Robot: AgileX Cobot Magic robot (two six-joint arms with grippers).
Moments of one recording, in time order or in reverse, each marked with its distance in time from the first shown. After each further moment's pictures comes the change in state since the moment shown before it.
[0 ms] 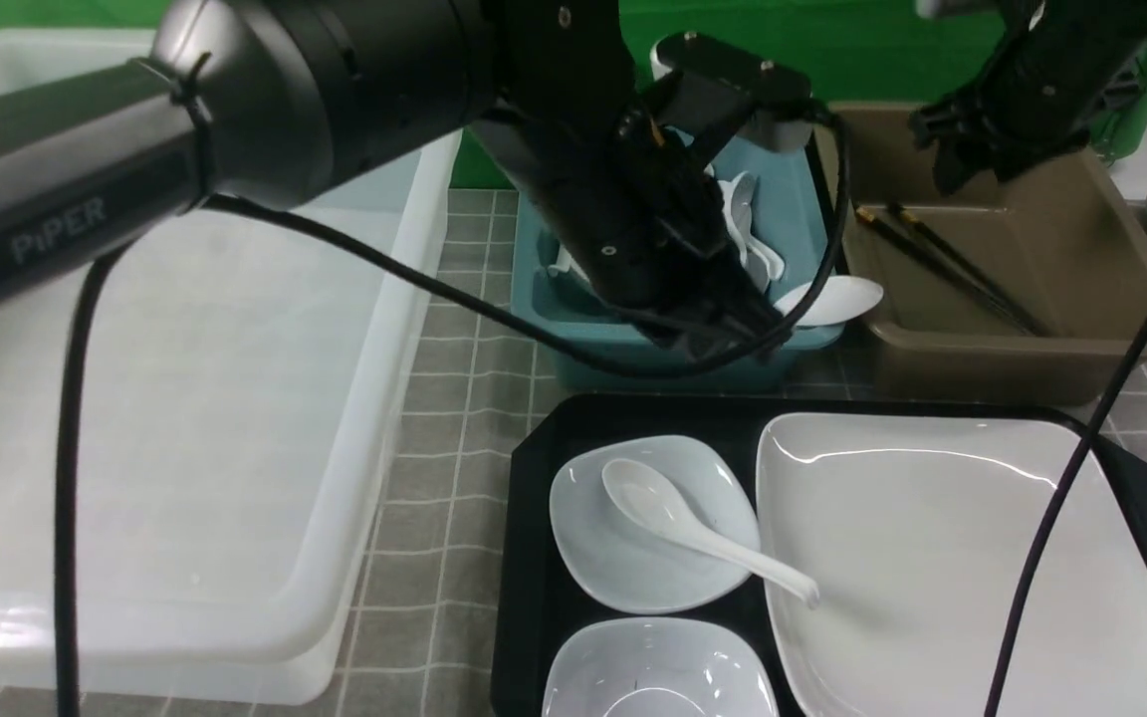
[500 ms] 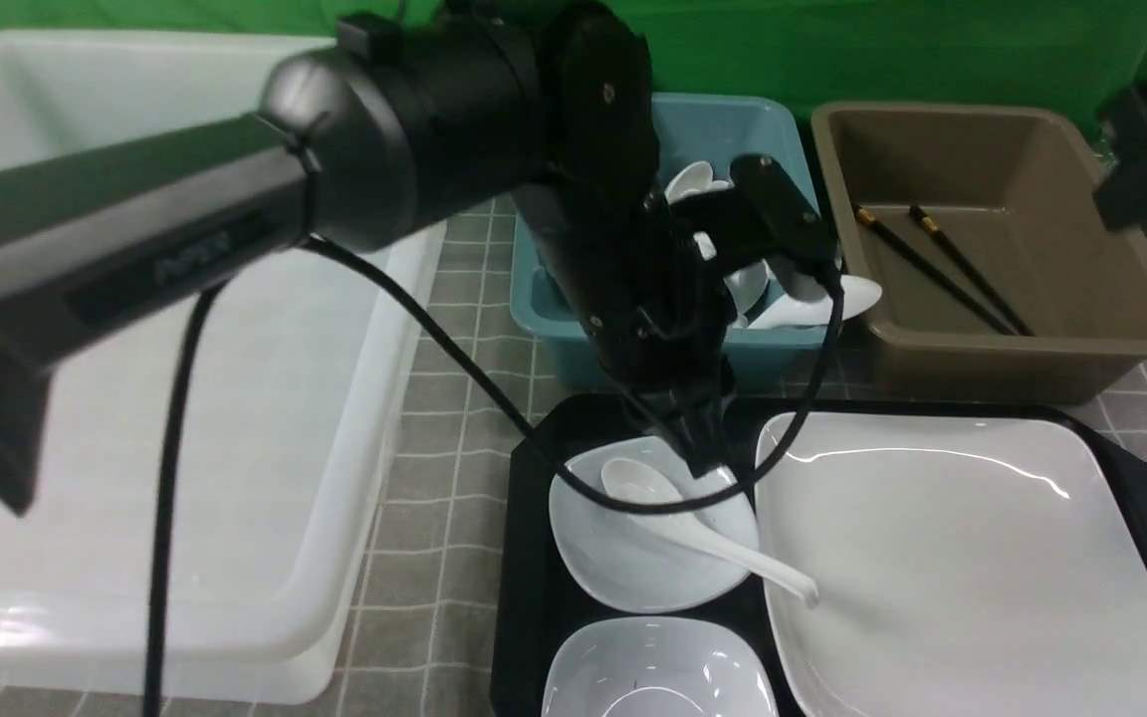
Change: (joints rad) right arm 0.000 -0.806 0.803 0.214 0.000 -0.100; left arm -0.012 0.130 0.000 -0.071 0.052 0.456
